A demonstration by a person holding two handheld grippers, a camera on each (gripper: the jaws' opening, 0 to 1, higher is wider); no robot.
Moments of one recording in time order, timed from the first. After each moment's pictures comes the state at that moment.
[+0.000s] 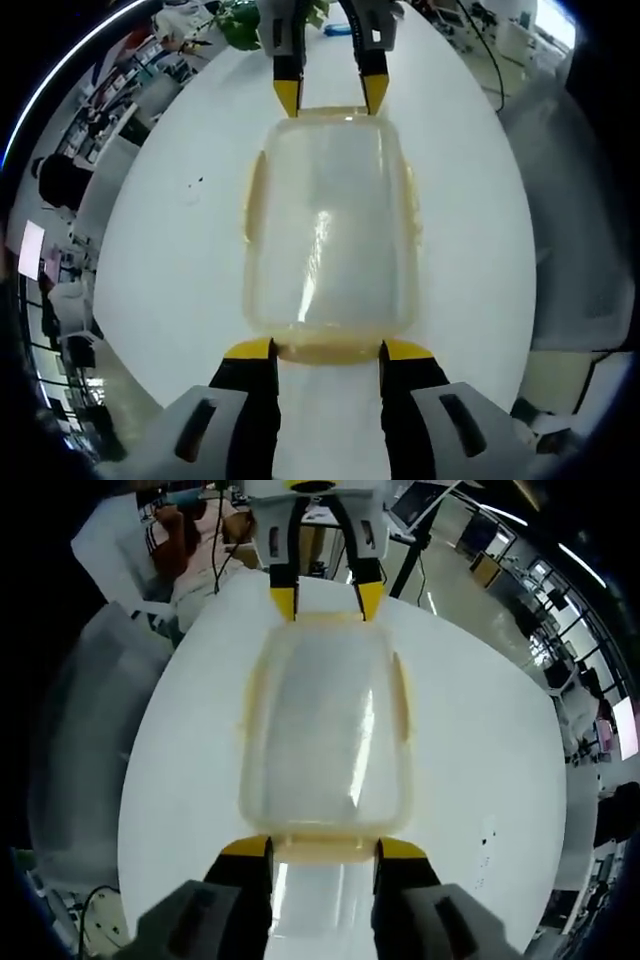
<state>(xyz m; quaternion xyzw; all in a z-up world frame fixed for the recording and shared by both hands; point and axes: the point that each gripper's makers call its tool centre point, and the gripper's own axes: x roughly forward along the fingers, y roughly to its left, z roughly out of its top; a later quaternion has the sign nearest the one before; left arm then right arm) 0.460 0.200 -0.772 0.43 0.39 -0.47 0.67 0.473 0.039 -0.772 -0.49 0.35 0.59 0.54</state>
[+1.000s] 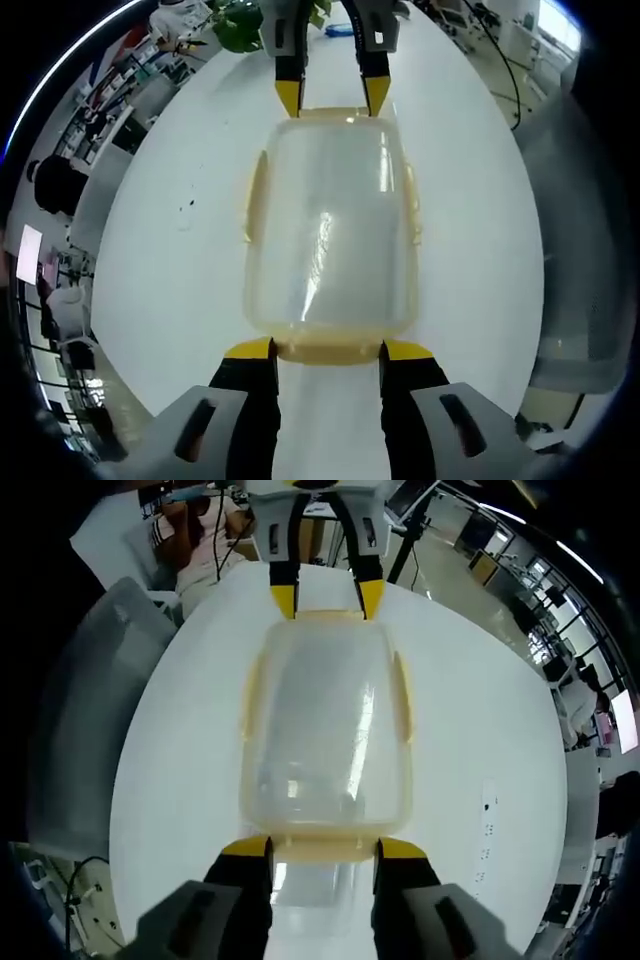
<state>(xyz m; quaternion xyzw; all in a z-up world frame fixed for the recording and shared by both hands) 0.476 0.142 -0.779 0.44 0.39 -0.47 0.66 0.487 -0.019 -0.782 -0.49 0.35 0.59 0.54</state>
